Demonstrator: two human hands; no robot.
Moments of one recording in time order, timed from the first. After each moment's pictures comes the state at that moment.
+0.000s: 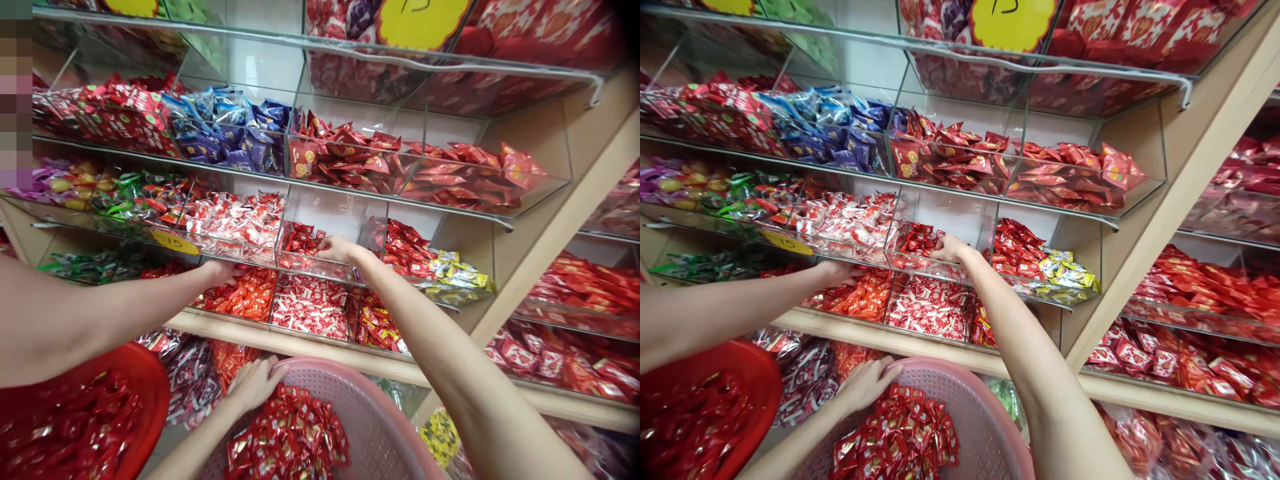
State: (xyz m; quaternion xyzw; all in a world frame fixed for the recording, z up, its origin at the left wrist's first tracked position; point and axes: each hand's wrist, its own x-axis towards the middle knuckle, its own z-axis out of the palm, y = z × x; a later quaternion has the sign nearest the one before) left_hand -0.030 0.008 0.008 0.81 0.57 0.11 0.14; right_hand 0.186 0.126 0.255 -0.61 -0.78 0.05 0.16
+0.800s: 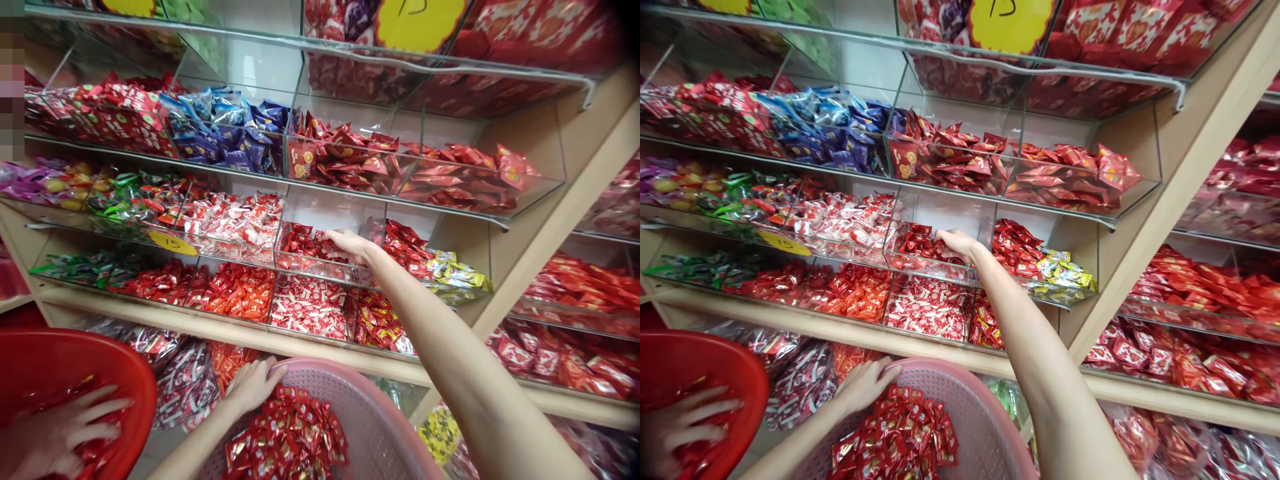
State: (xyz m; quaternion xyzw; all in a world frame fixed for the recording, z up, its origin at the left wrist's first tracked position) left_hand -0.031 0.011 0.005 0.80 0.57 0.11 0.14; right_hand 0.188 0.106 0.267 -0.53 -0.63 0.40 0.40
